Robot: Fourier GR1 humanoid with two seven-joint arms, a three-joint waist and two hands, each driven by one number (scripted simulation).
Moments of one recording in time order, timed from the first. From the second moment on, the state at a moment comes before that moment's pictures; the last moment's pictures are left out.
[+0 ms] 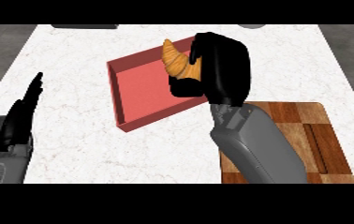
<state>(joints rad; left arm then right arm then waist) -0.13 0.35 0.17 -1.34 -0.24 0.09 0.07 -0.72 0.00 0.36 -1.56 1.09 -0.04 0.85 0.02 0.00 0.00</state>
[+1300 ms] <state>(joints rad) -0.21 0.33 0.14 -1.30 -0.27 0.07 0.05 -1.22 0.00 0.15 -0.43 0.60 -0.57 0.58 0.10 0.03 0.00</state>
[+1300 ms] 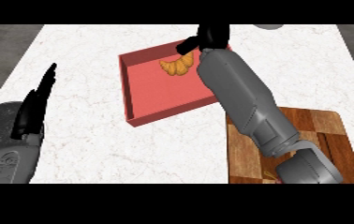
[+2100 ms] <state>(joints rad) -0.18 0.33 0.16 -1.33 -0.26 0.07 0.07 -1.21 0.00 0.03 -0.44 0.40 -0.88 0.20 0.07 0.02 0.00</state>
